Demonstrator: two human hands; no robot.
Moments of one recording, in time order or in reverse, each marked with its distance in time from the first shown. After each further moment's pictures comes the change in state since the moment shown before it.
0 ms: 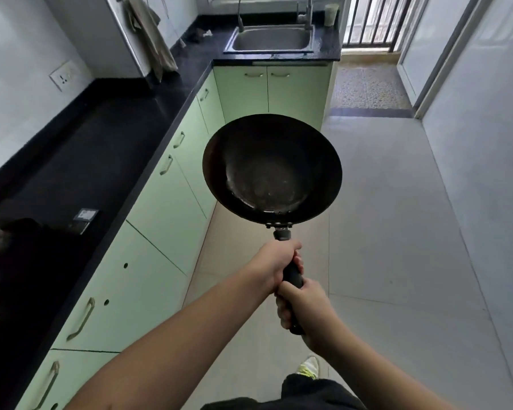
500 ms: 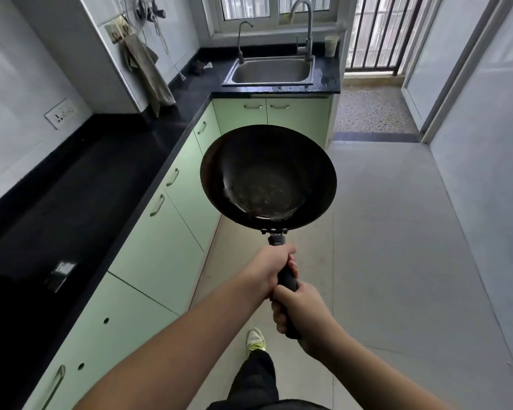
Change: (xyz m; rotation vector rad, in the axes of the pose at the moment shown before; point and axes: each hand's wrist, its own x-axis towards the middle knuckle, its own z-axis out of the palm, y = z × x) left_hand 0.082 0.118 0.050 -0.017 0.003 0.051; right_hand 0.103 -0.113 -0.035 -0.021 -0.064 -0.022
